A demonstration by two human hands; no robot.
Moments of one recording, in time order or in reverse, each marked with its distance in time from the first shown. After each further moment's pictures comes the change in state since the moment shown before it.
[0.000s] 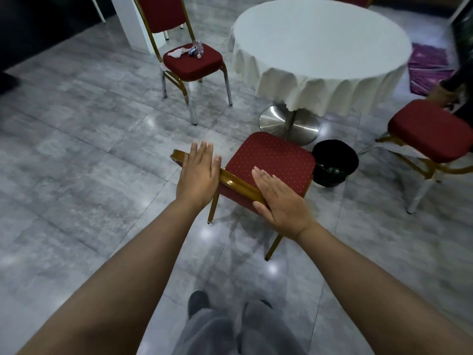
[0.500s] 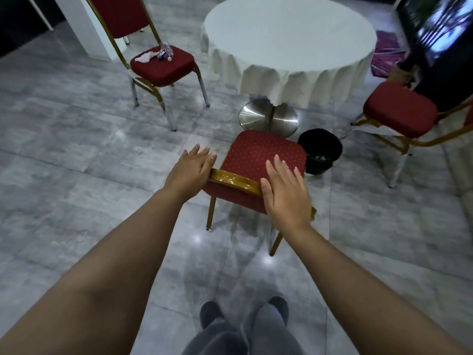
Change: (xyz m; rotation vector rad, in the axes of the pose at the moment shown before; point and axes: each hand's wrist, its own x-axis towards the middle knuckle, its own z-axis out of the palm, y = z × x) left_hand 0.066 -0.067 -0.024 0.094 -0.254 0.248; right_hand 0.042 -0.067 0.010 -0.014 0.207 0.588
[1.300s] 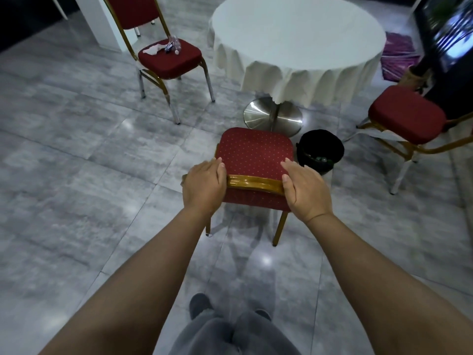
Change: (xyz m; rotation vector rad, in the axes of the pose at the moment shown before) left_hand -0.035 0.069 0.050 0.017 0.252 -0.148; right_hand 0.011 0.079 -0.026 0.009 -0.017 -0.121
